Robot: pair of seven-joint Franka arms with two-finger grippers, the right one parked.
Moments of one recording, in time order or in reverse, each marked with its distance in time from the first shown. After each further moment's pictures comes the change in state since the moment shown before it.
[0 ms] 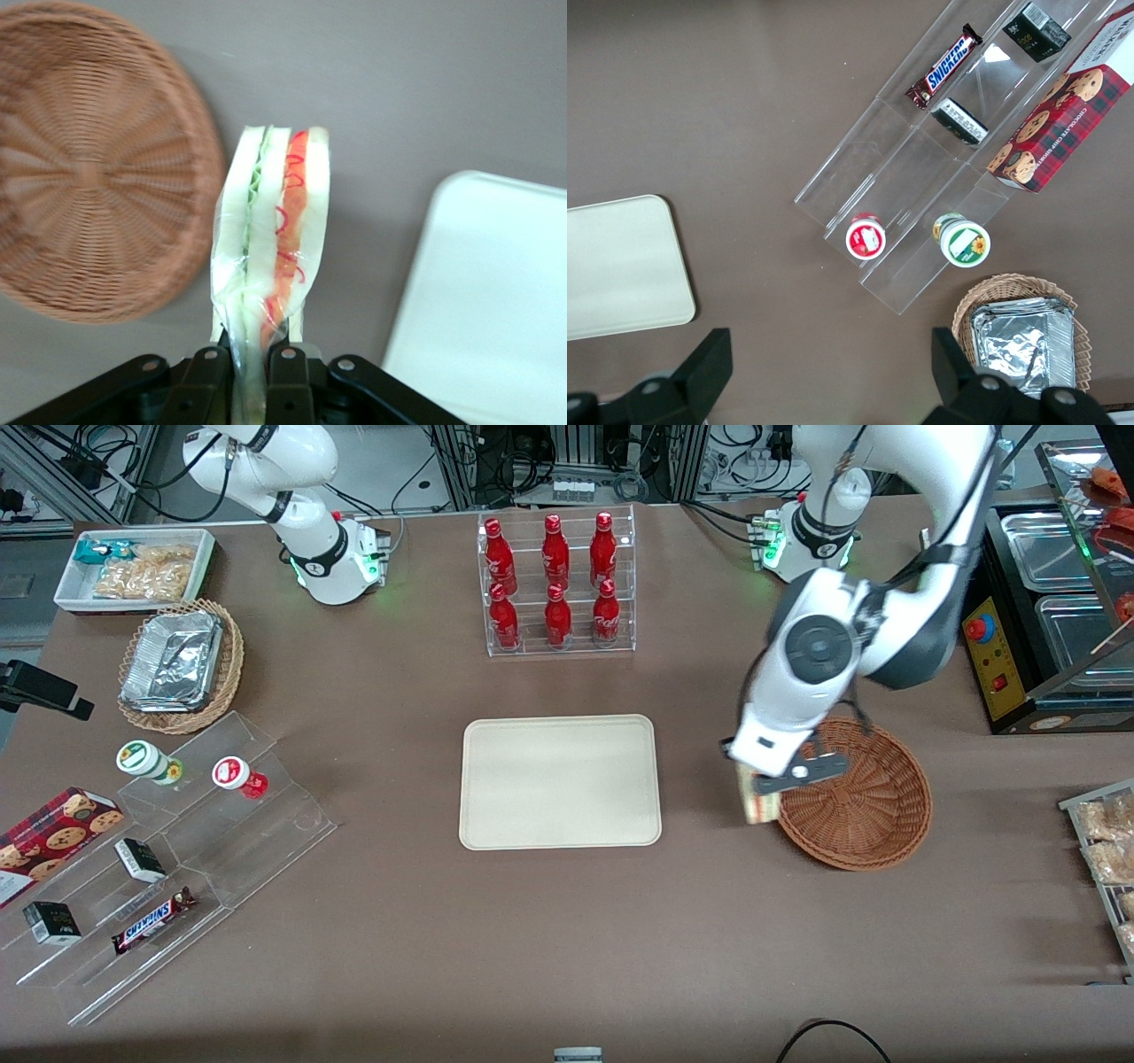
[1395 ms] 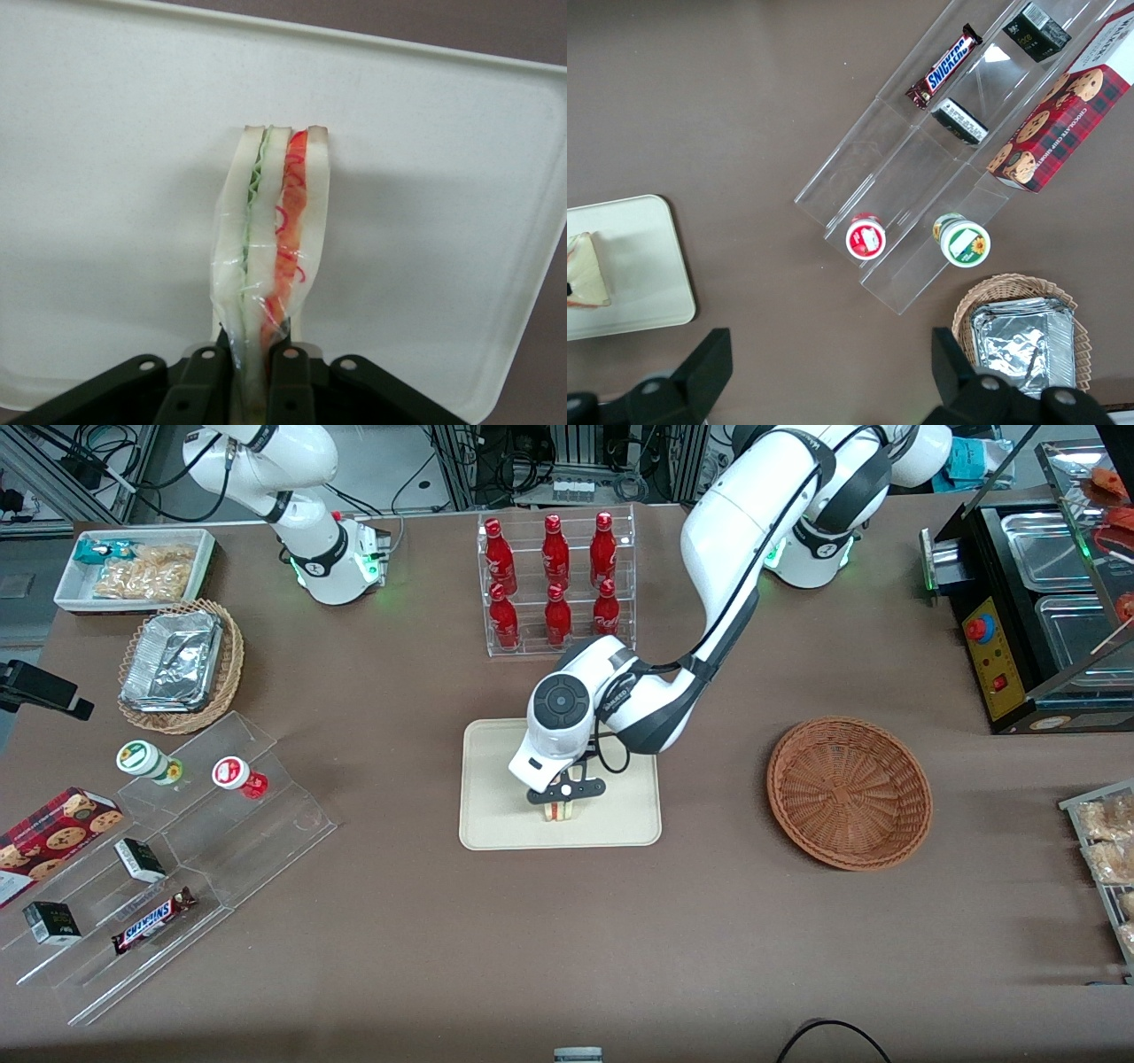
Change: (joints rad) arm -0.367 0.588 -0.001 0.599 -0.097 0.042 -0.203
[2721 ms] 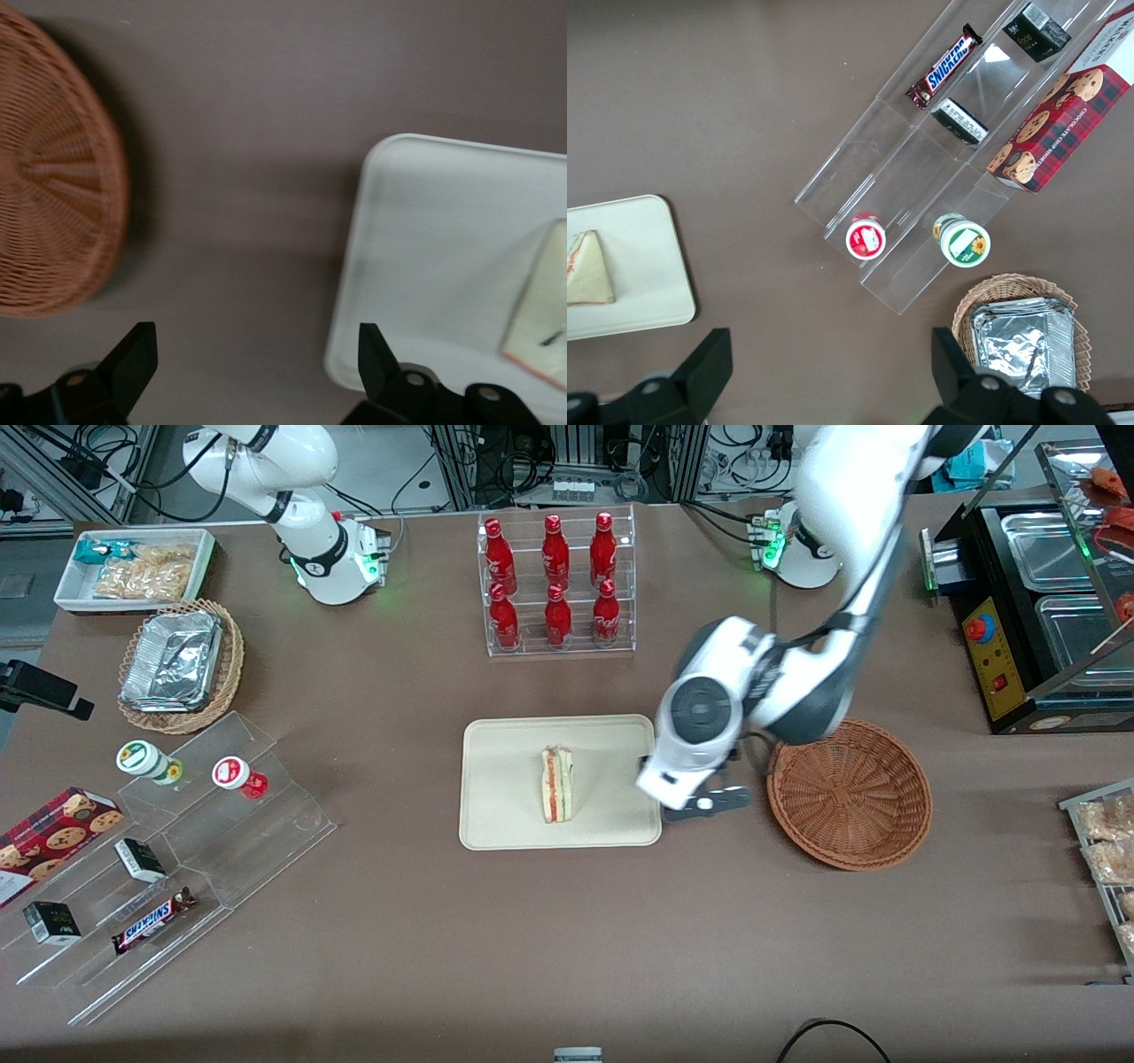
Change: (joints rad) arm 0.285 -0.414 0.041 -0.357 0.089 -0.221 0.253
